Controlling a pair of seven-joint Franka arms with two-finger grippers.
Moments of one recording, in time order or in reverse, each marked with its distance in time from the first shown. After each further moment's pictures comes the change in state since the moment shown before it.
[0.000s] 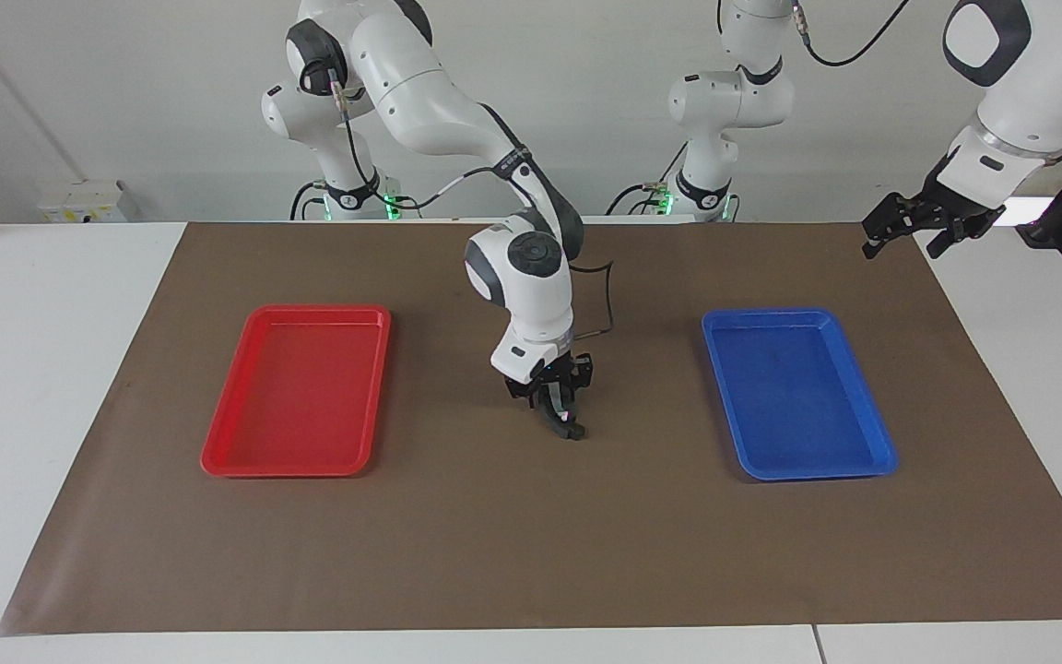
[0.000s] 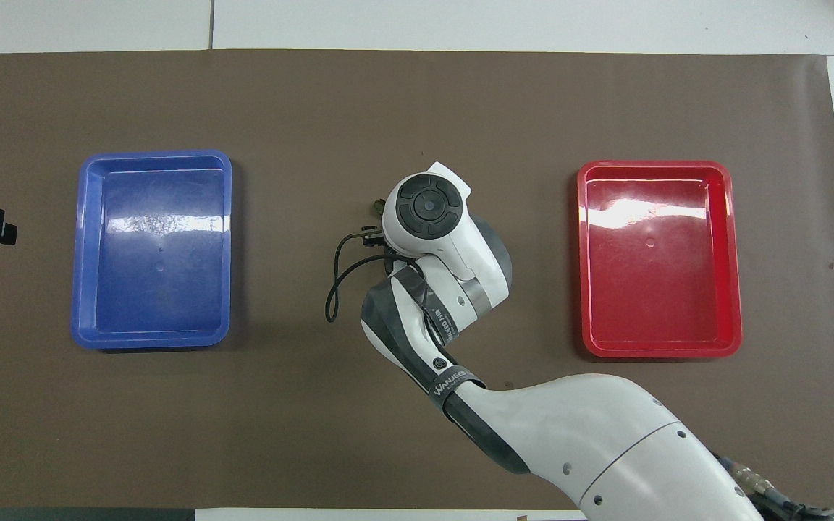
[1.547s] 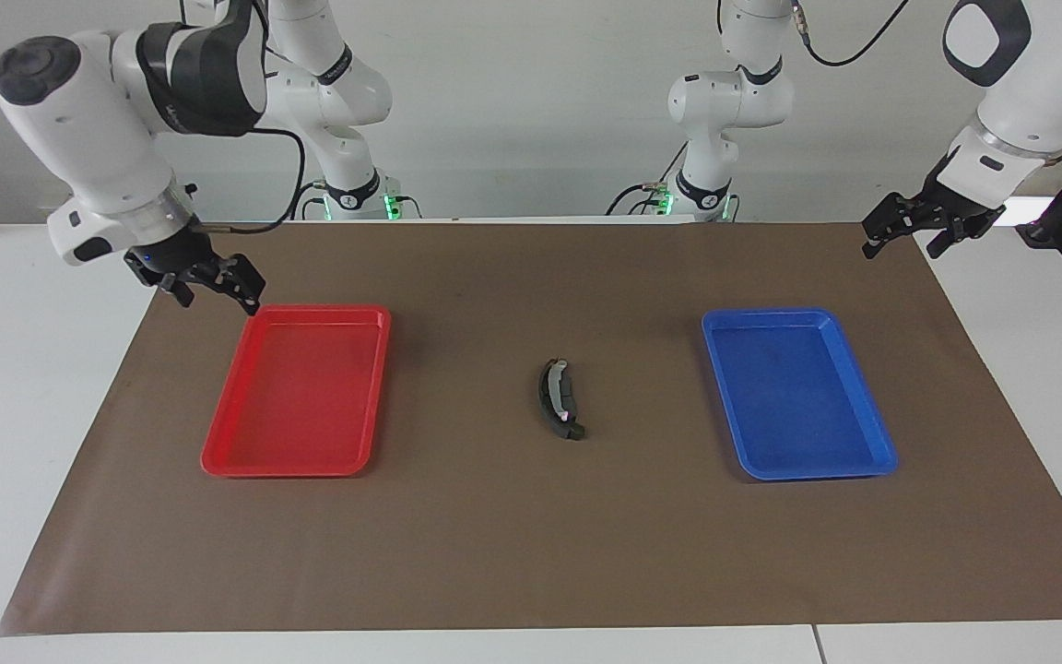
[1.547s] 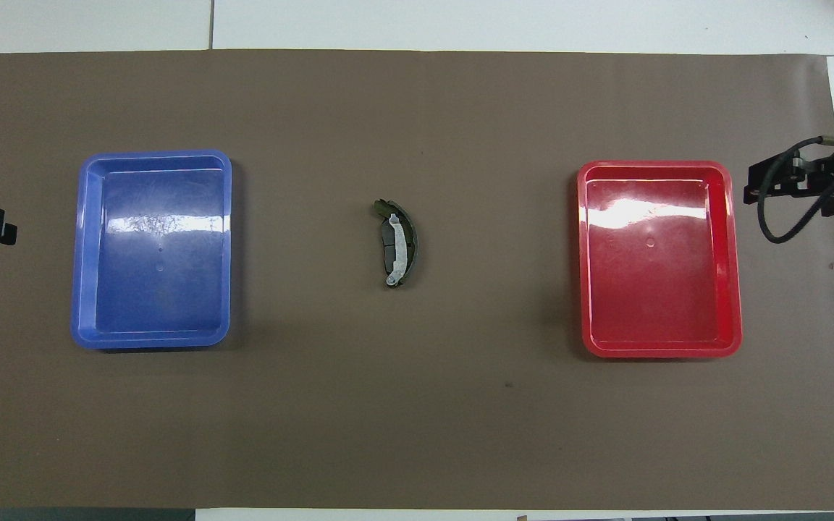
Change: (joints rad) left arm 0.000 0.000 0.000 0.000 0.000 0.000 0.000; right arm -0.638 -0.553 -0.030 -0.011 -0.064 -0.700 -0.382
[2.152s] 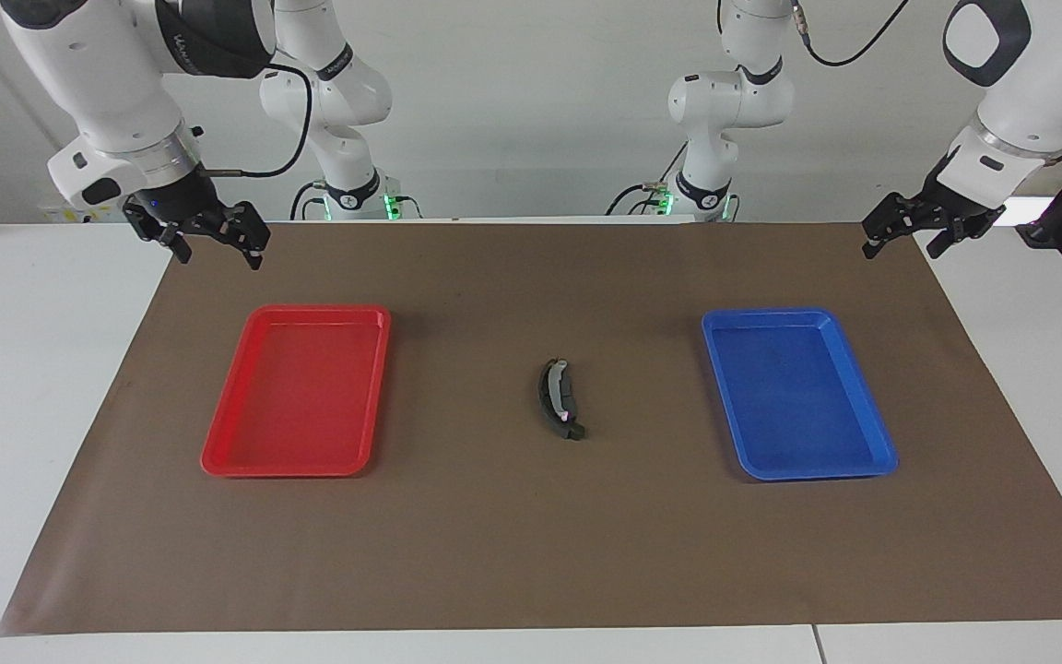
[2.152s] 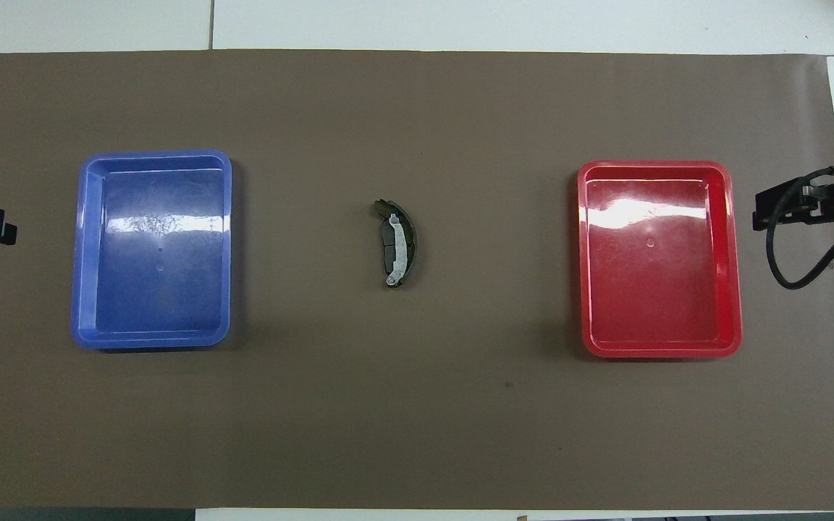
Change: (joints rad) left arm 0.000 0.000 0.000 0.000 0.000 0.000 0.000; right arm 0.023 -0.042 0.029 -0.007 -0.029 -0.063 -0.003
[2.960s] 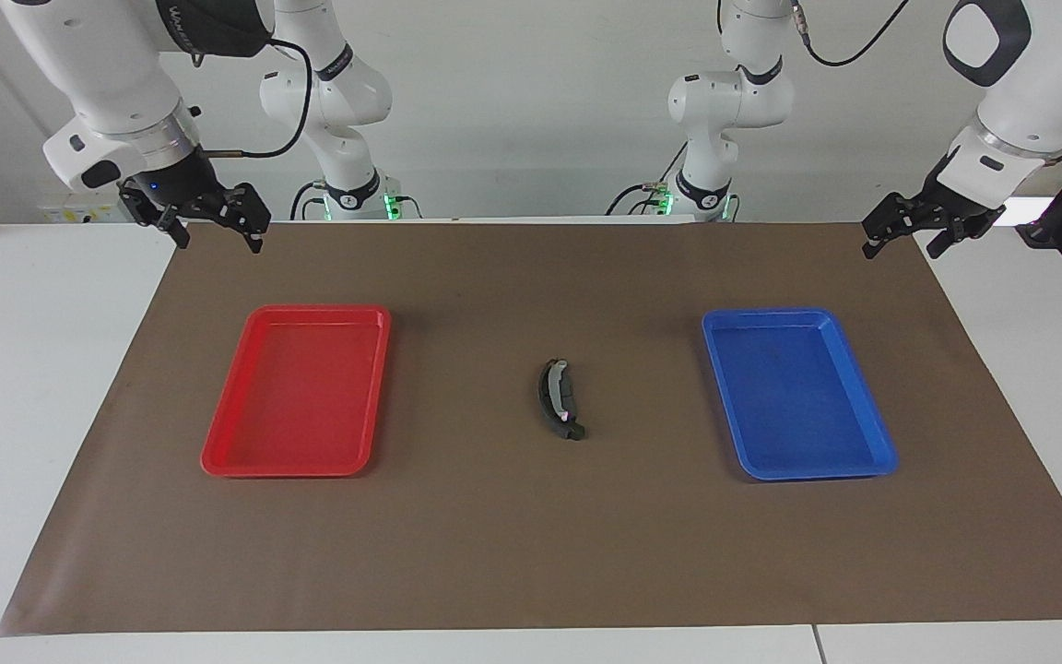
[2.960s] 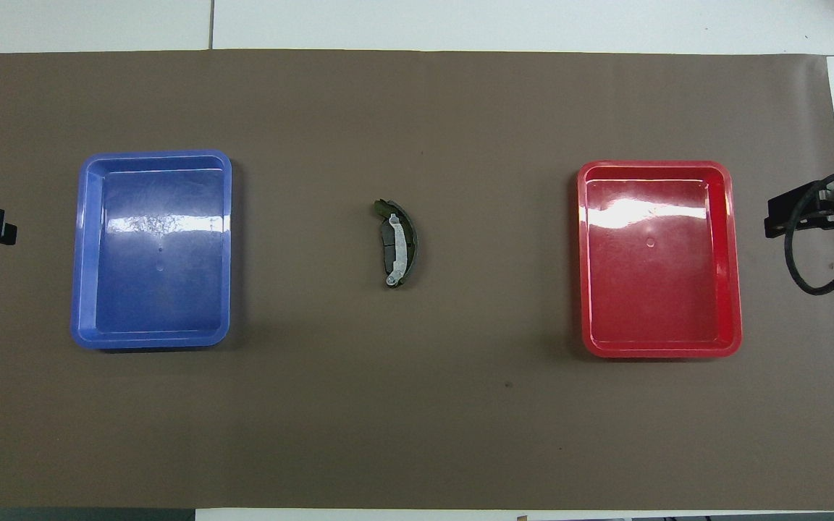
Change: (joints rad) left arm 0.000 0.000 0.000 0.000 0.000 0.000 0.000; right arm 0.008 0.009 0.000 0.075 -0.004 -0.094 -0.031
